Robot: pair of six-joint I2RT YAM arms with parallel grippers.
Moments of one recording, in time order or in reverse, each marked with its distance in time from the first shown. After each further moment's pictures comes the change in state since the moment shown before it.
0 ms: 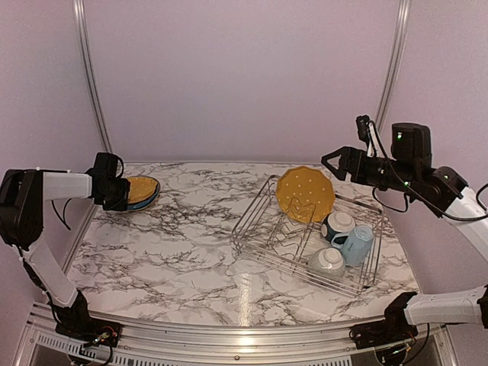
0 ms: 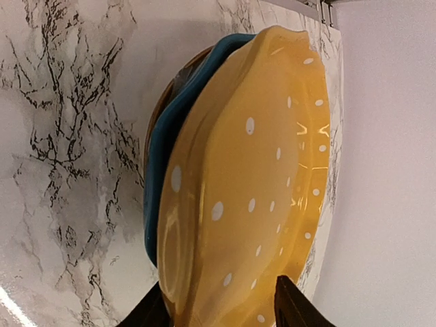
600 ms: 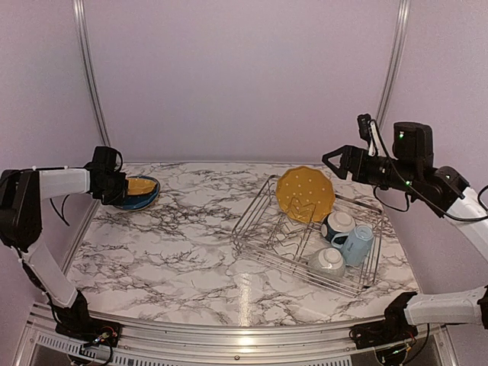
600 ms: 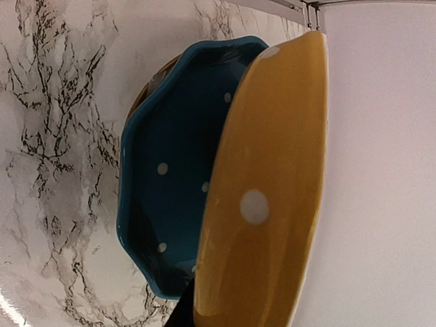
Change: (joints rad) left arm 0.000 -0.028 0.051 -0.065 -0.004 -0.014; right arm 0.000 -0.005 0.007 0.000 -0.003 0.000
